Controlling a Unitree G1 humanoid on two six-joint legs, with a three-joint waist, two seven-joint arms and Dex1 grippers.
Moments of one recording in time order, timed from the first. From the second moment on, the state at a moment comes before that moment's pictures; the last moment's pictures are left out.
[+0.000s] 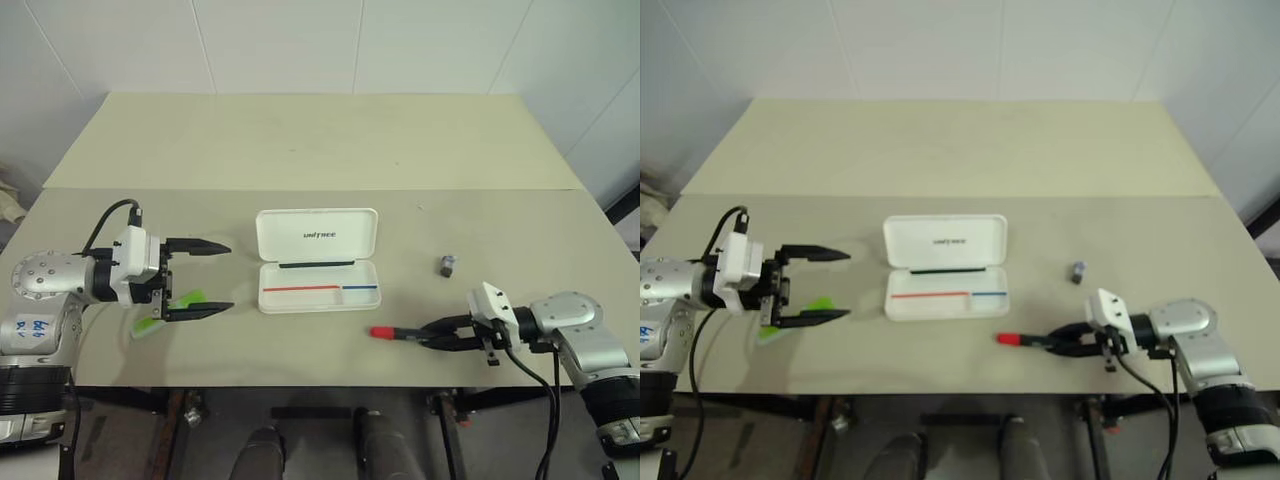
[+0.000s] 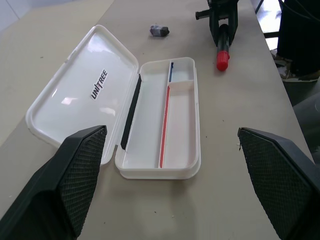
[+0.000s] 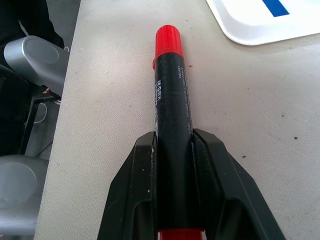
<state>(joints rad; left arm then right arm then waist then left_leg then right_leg) -0.36 0.84 0.19 0.07 -0.47 0.02 -1.36 -0.34 -0.79 0.09 0.33 0.32 -0.09 1.52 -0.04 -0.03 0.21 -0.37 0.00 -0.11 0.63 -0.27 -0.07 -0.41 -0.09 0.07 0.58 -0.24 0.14</state>
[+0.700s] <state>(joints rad) -0.35 0.84 0.19 0.11 -0.46 -0.03 -1.34 -0.71 -0.60 0.15 0.32 0.28 0.02 1.43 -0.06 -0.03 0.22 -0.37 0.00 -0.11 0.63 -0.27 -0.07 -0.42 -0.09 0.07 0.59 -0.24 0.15</state>
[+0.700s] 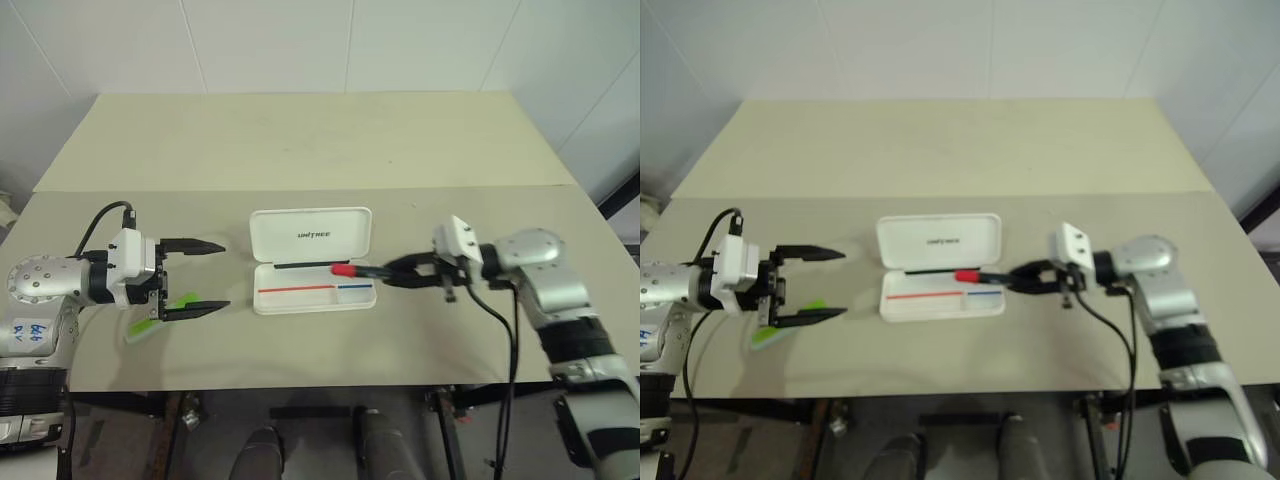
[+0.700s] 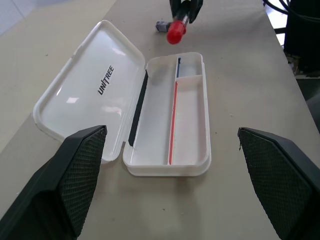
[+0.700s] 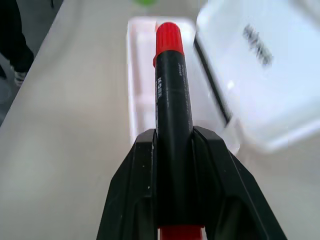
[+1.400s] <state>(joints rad) -0.34 0.82 0.18 0.08 -0.46 -0.01 -1.30 -0.91 -0.36 0.27 0.67 0.09 -0.19 1.35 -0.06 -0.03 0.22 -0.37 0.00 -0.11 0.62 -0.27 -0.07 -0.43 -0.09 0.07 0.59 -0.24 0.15</state>
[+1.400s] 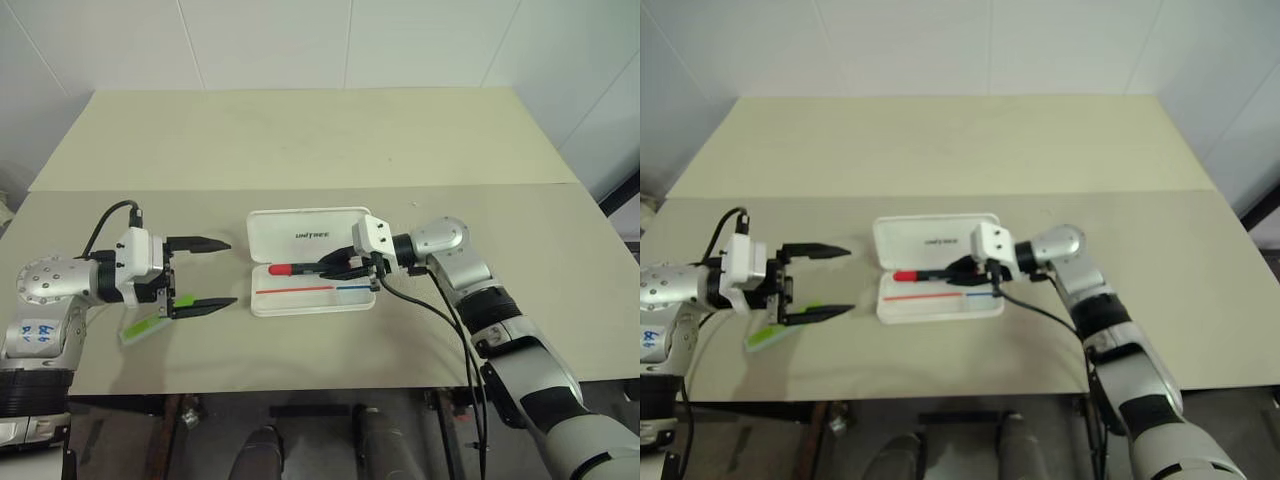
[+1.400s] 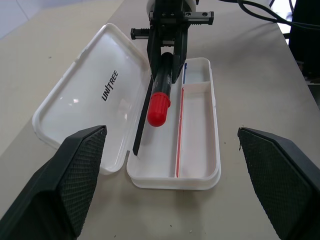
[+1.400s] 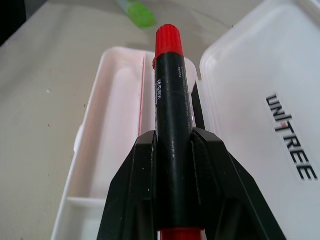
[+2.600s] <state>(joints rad) -0.07 0.88 0.37 0.15 -0.44 -0.06 -1.22 -0.66 -0.64 0.10 0.16 0.39 0.11 1.48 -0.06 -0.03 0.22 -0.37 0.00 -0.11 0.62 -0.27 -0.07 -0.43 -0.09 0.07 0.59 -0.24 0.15</state>
